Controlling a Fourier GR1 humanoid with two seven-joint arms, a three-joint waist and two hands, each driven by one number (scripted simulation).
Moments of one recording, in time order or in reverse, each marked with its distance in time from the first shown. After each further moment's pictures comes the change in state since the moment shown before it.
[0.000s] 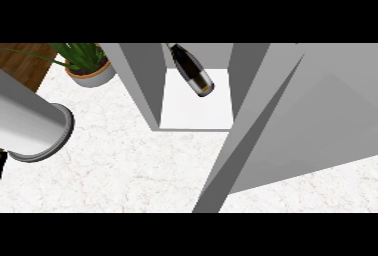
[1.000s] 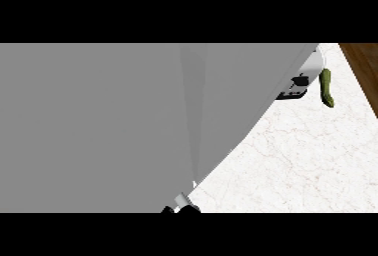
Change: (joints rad) left arm -0.090 -0.047 0.031 0.013 0.041 -0.053 0.104; right arm -0.585 -0.029 -0.023 0.229 -0.125 -0.333 0.032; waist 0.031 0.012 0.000
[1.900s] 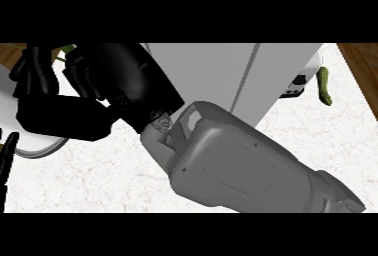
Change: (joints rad) left arm -0.052 -0.085 0.013 0.028 -0.061 0.024 0.050; right arm -0.552 0.086 -0.323 0.760 -0.136 0.062 -0.256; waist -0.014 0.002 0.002
